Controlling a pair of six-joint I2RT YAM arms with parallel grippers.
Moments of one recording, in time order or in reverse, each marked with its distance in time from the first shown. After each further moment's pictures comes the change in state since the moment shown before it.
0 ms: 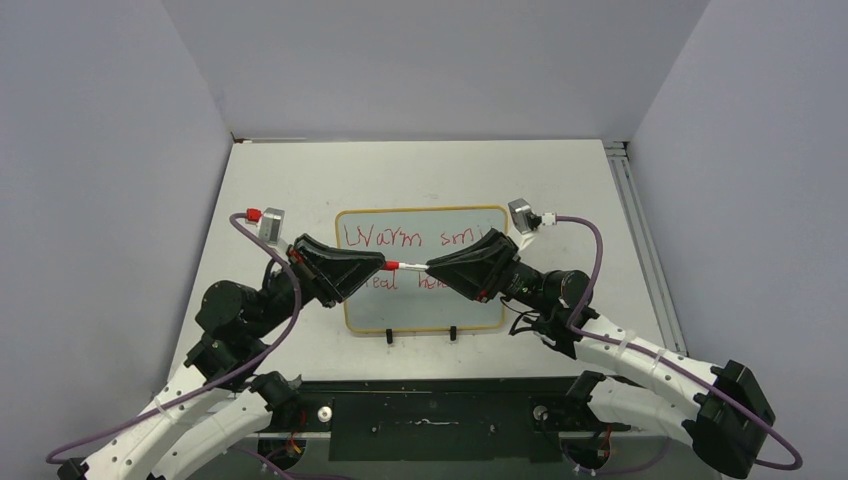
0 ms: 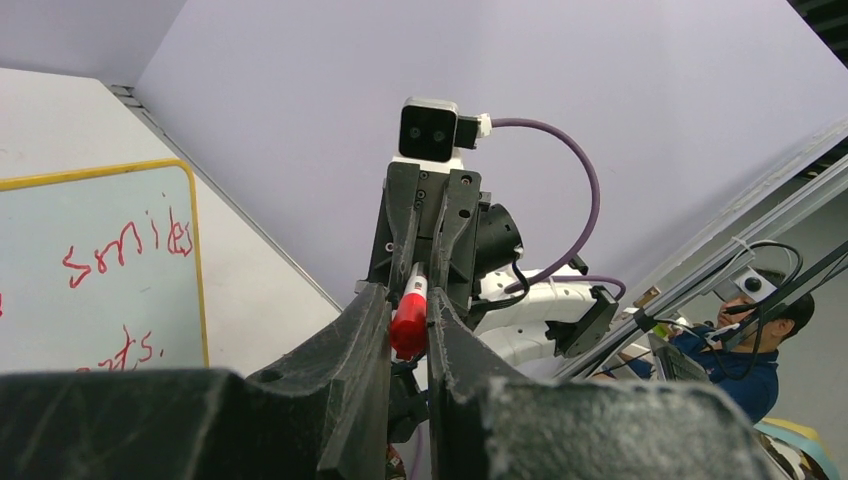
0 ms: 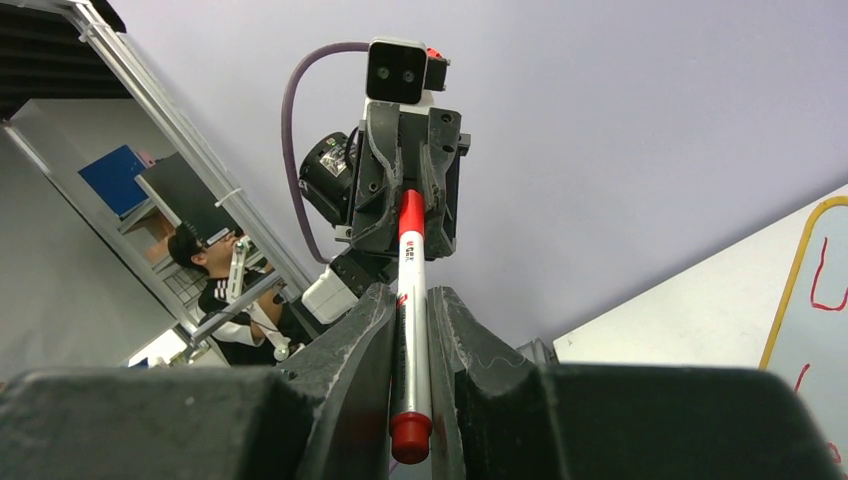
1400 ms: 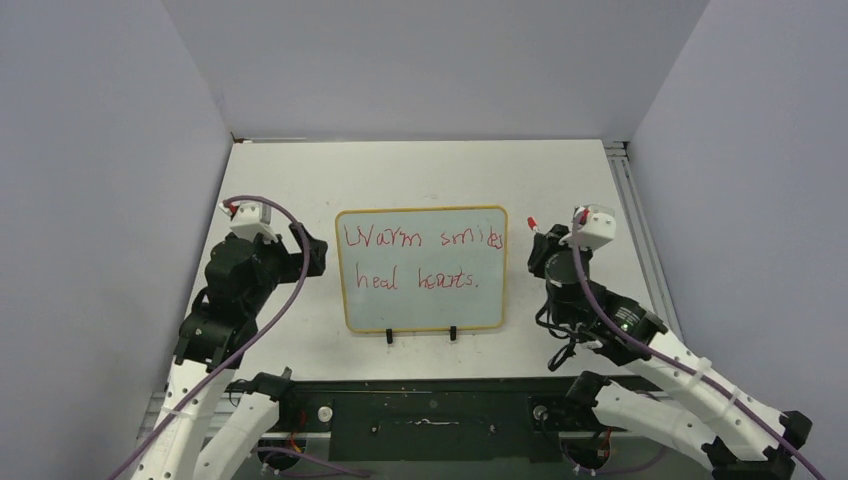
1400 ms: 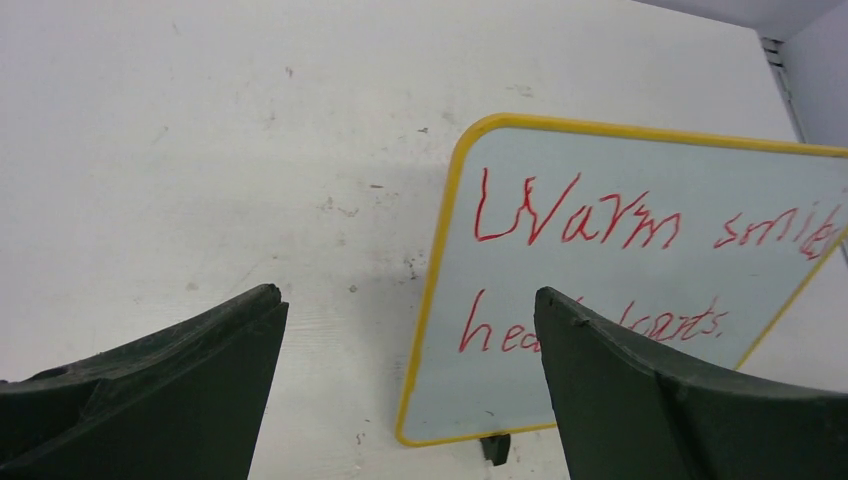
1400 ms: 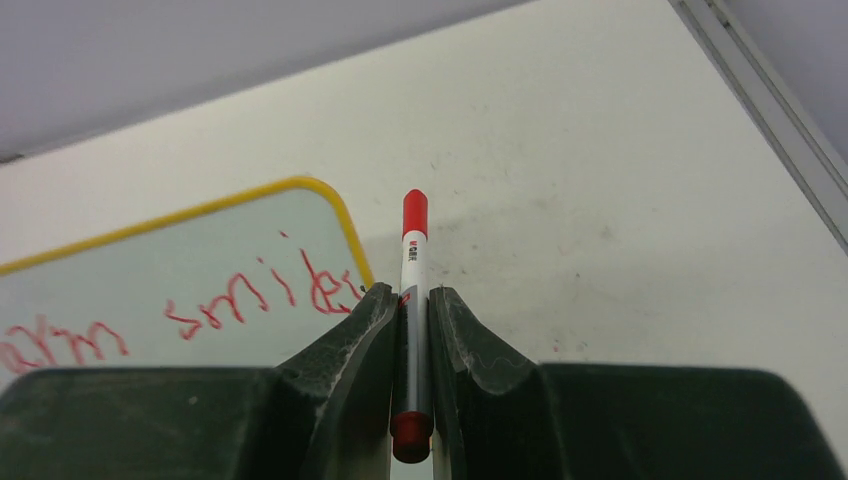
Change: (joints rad) left arm 0.475 0.127 0.220 -0.741 -0.298 0.536; right arm 0.039 -0.261 0.365 -1.477 1.319 -0.468
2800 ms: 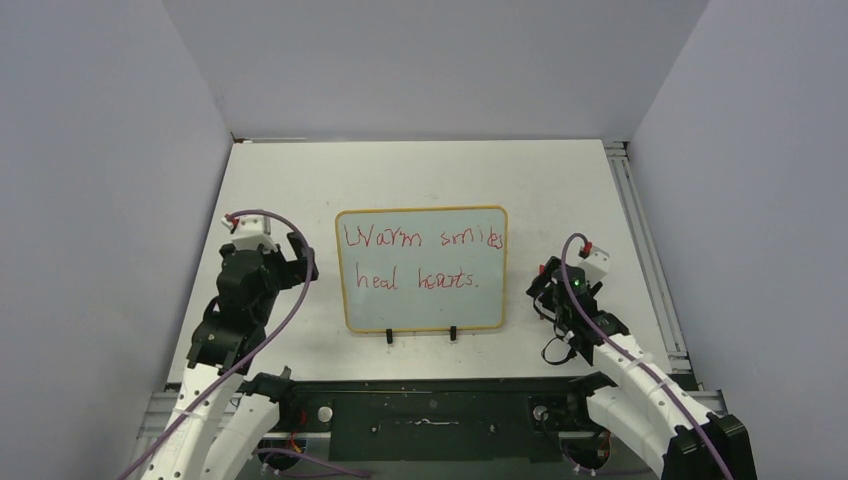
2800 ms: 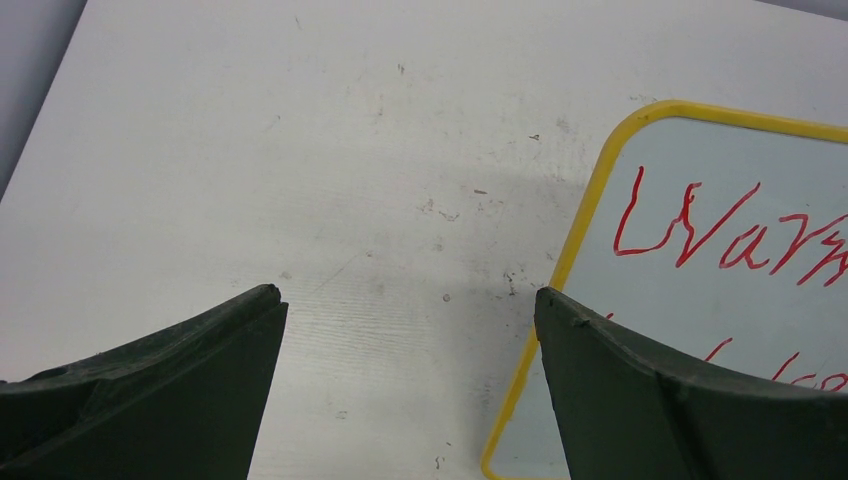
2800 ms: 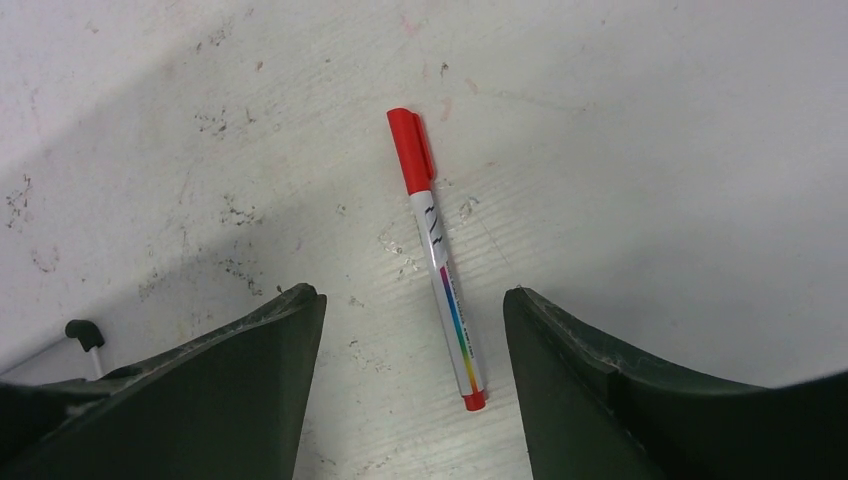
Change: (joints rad) left arm 0.023 -0.086 -0.216 0.091 -0.201 0.084; right arm -0.546 0.105 -0.583 0.283 -0.486 0.155
